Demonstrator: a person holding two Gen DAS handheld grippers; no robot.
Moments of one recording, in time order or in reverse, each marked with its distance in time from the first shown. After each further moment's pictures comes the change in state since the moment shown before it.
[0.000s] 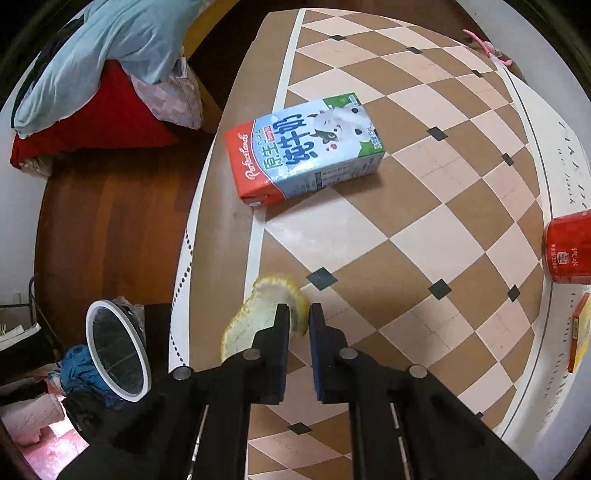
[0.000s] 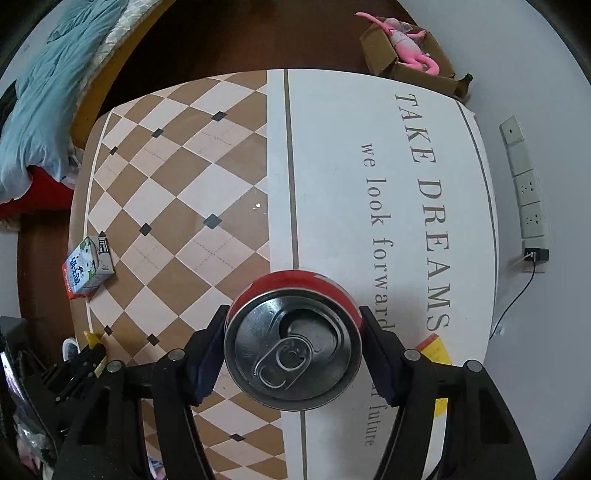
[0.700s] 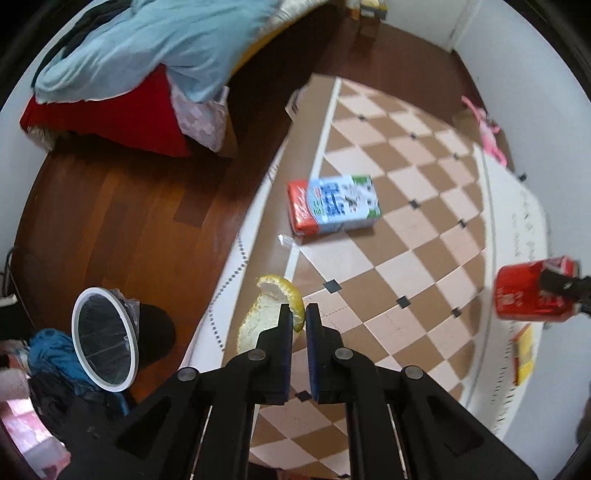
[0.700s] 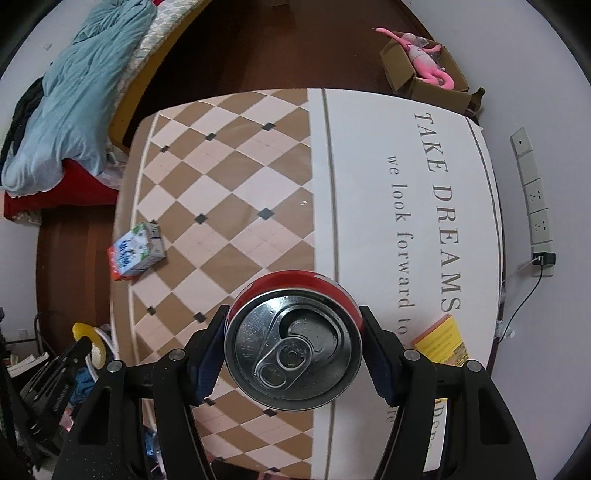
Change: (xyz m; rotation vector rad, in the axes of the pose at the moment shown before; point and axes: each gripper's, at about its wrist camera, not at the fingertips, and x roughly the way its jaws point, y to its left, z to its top) left arm -0.083 0.065 -0.021 -0.157 -0.157 -0.145; right arm -0.049 0.026 -0.025 -0.035 -0.049 0.076
